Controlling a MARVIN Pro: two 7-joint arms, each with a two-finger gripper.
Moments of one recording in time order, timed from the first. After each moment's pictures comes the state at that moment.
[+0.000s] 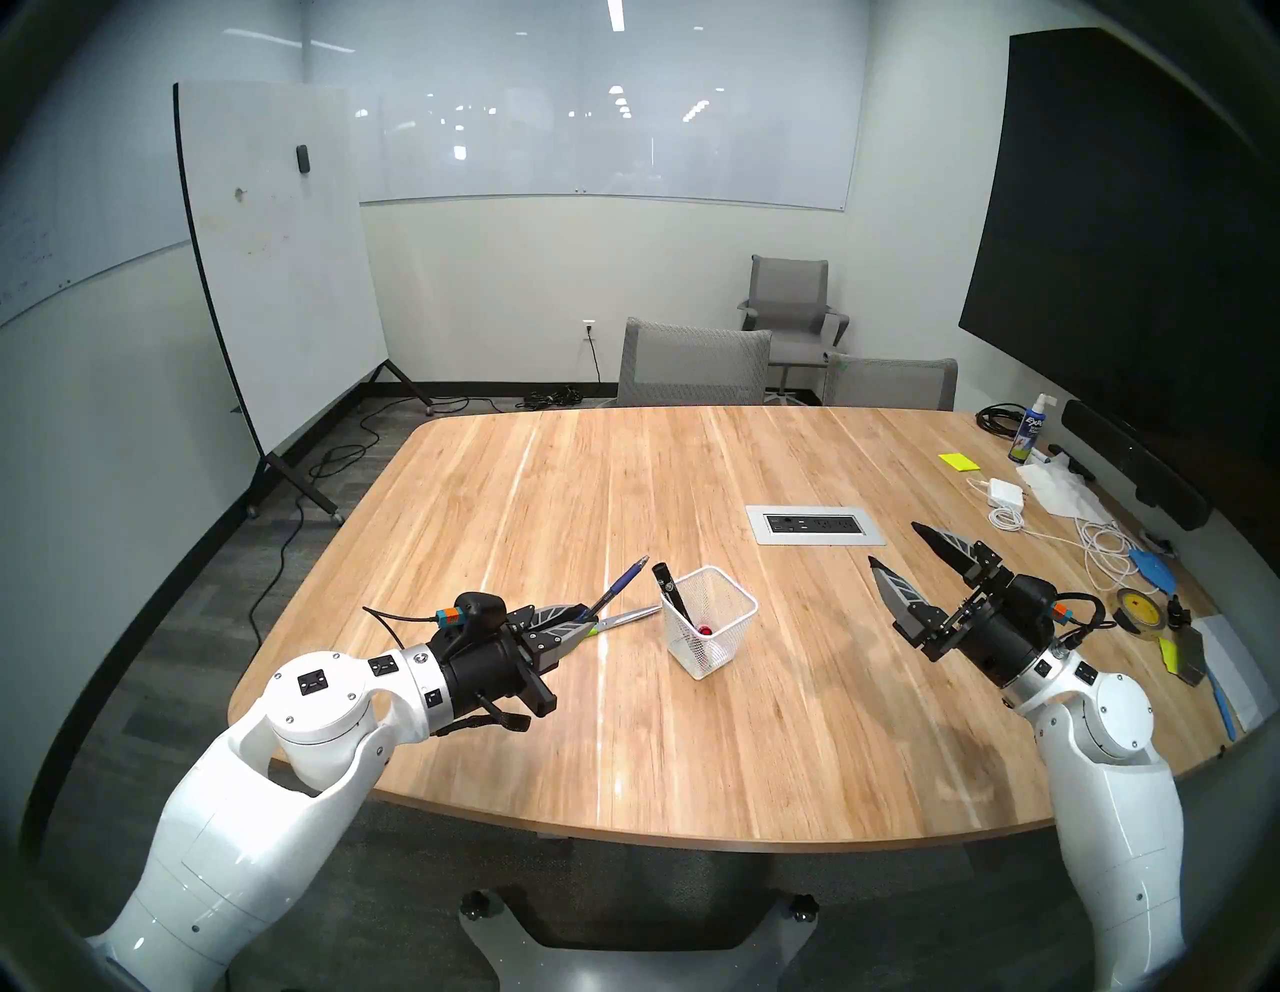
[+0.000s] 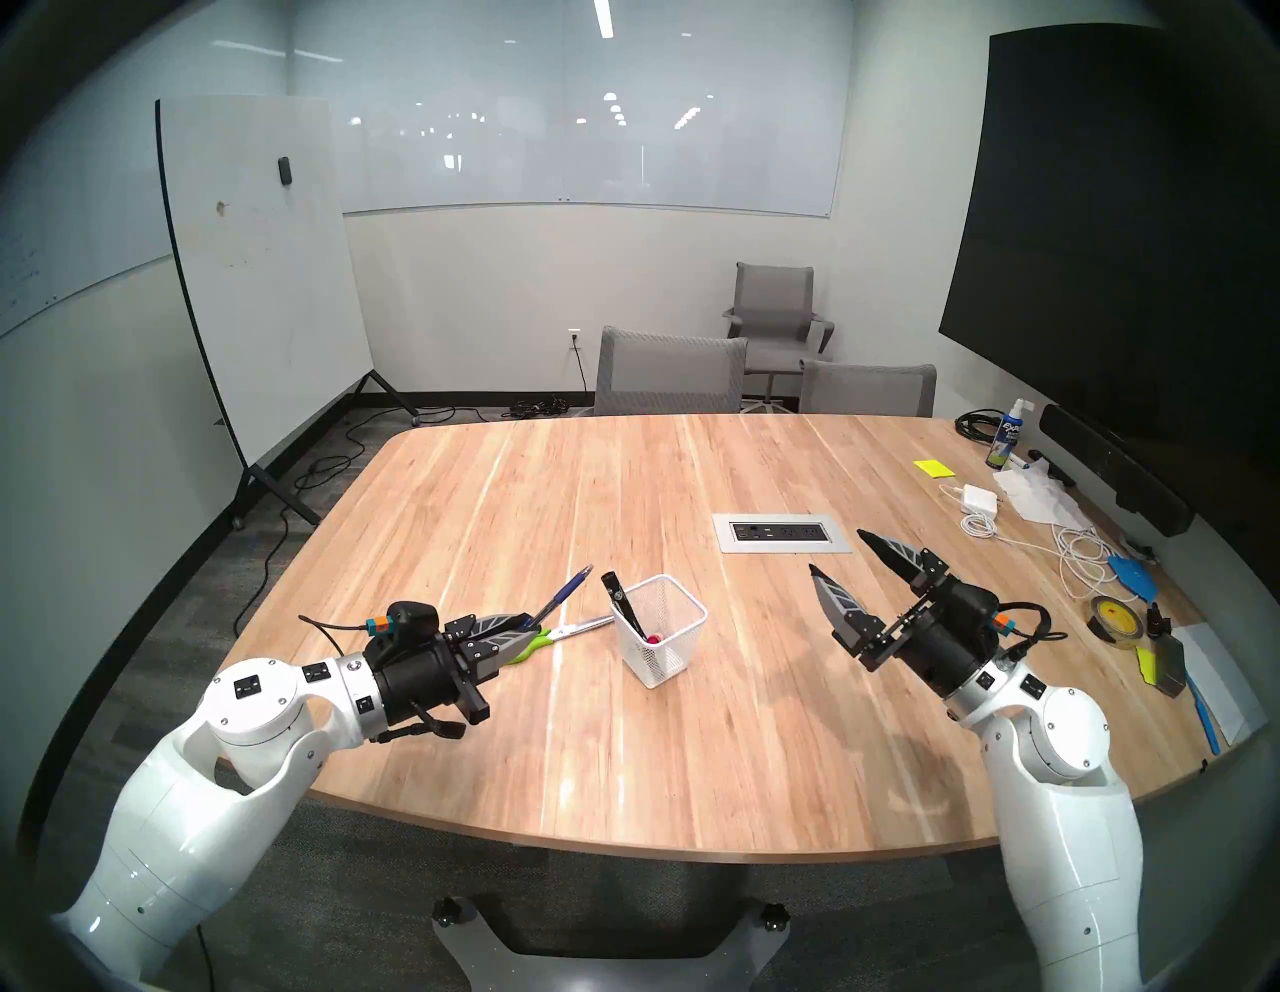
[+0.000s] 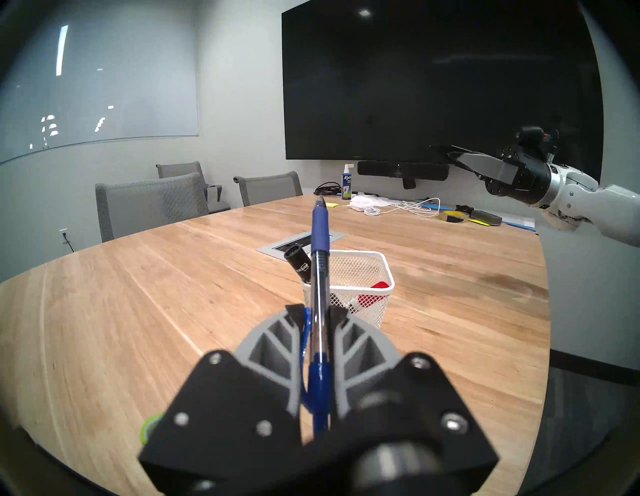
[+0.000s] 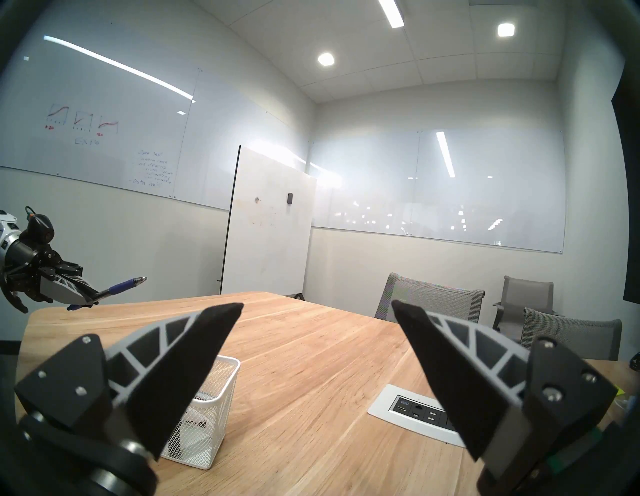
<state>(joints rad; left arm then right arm) 1.74 -0.99 -1.41 -1.93 -0.44 0.17 -0.55 -1.79 -1.09 1.86 -1.71 0.56 -0.23 0.81</state>
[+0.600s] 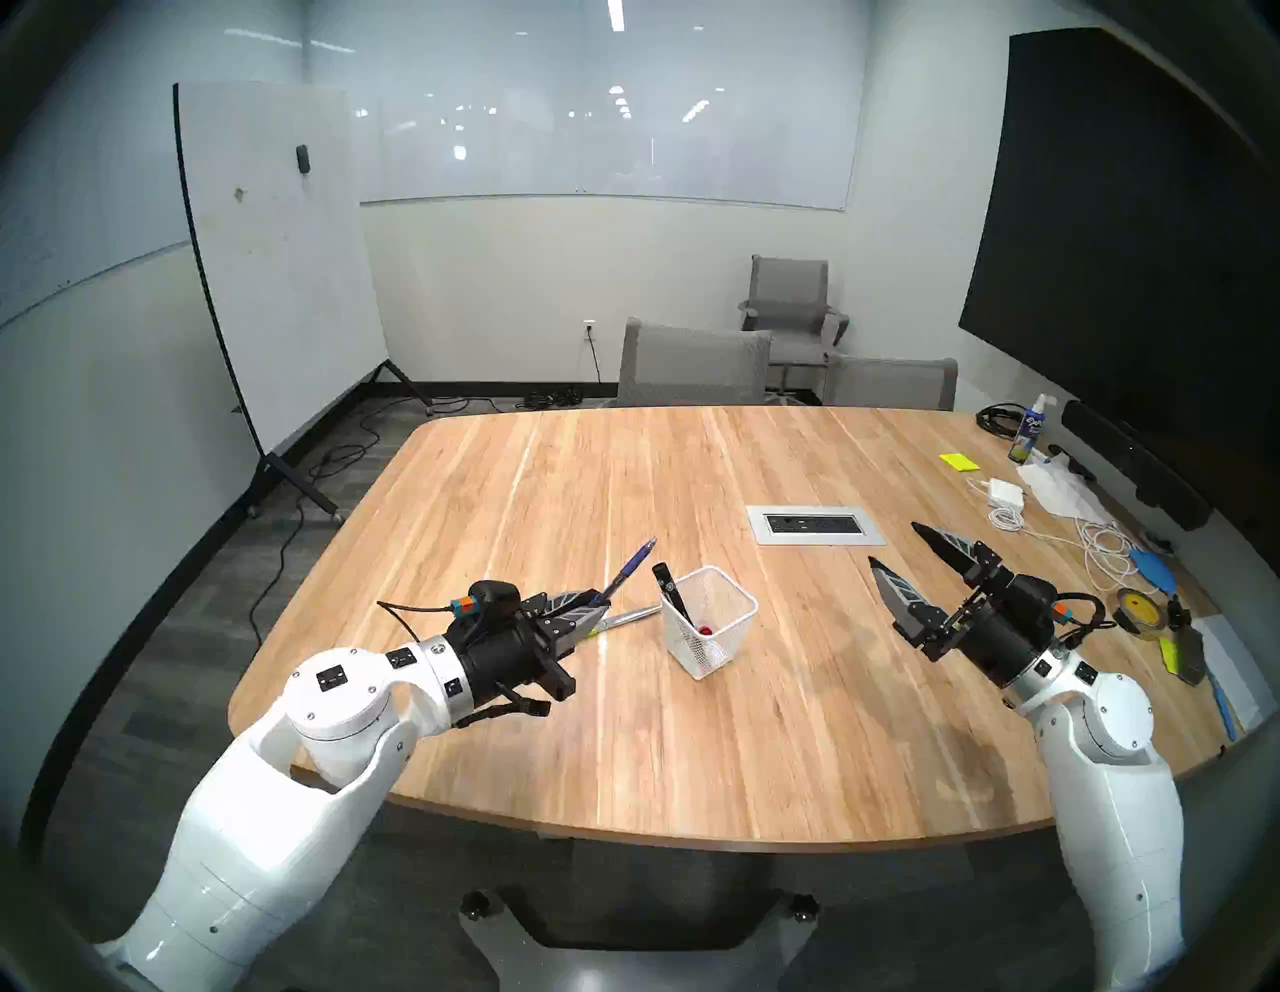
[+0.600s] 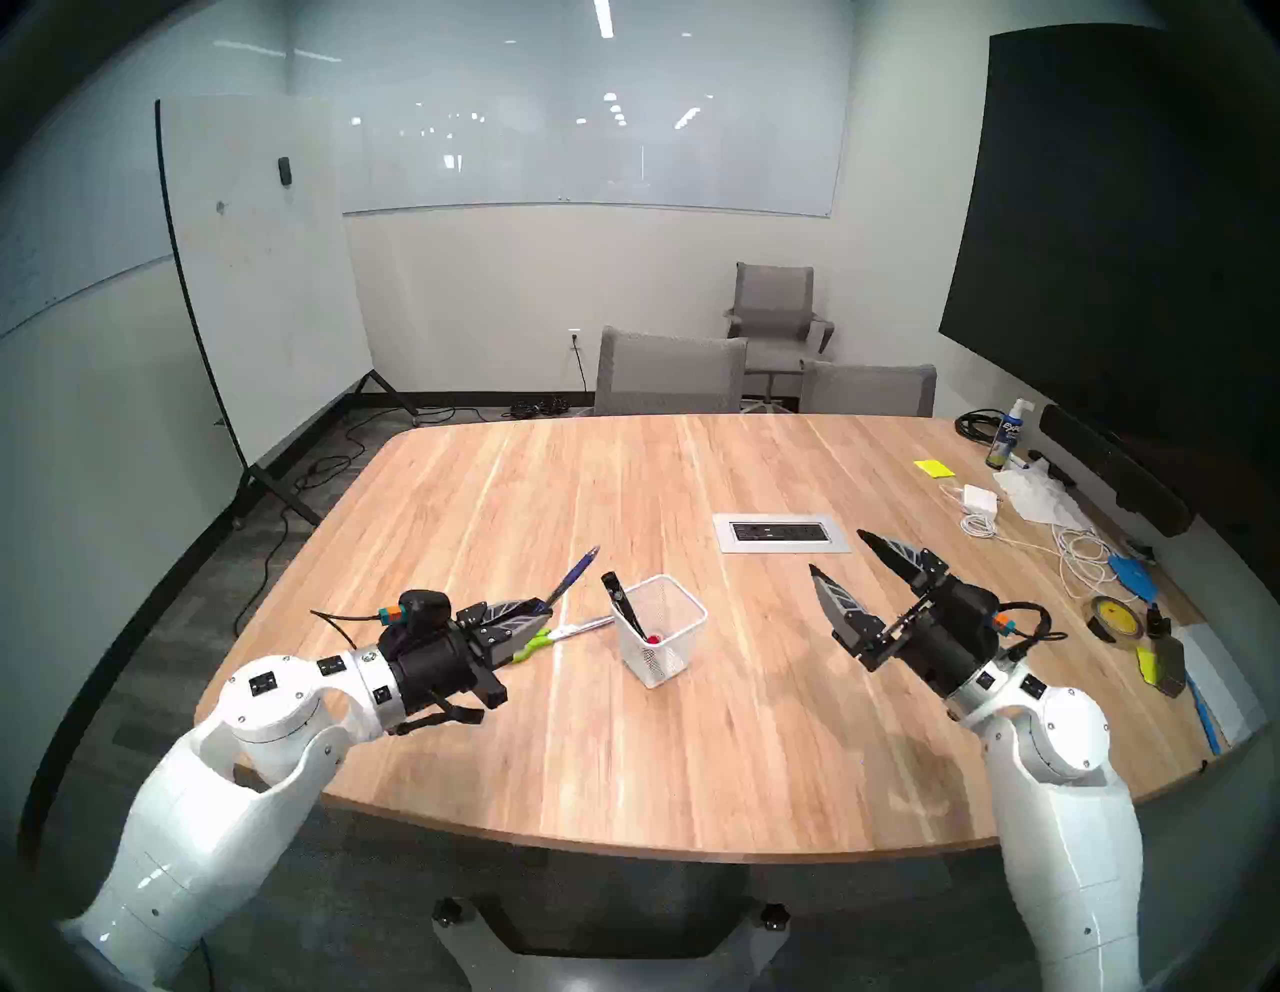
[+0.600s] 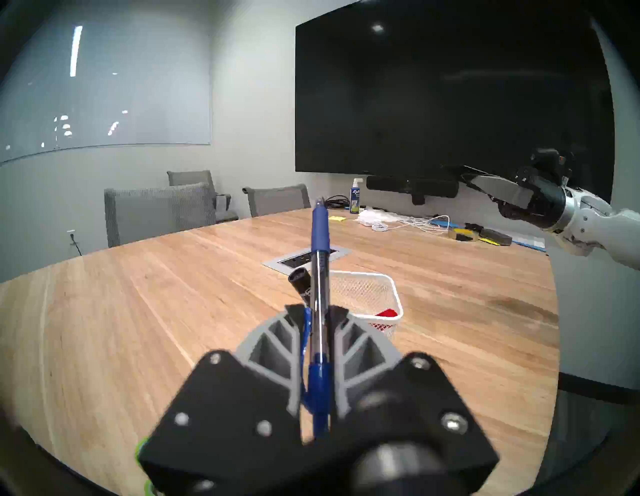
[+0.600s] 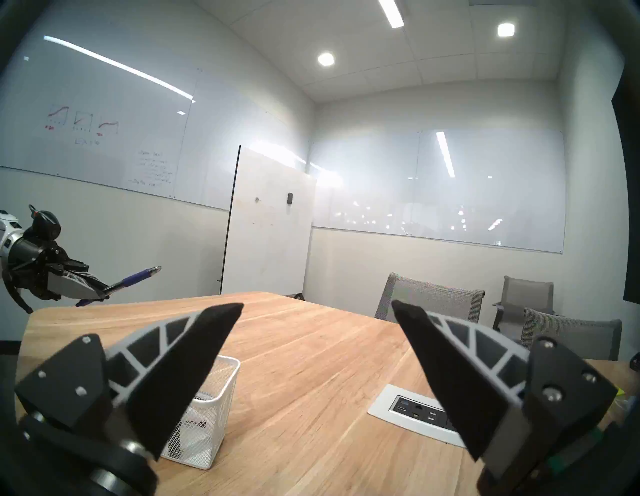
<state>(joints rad) 1.72 -1.03 -1.38 -1.93 -0.46 0.17 -0.50 -1.79 -1.09 1.86 -1.71 0.56 -0.23 0.81</state>
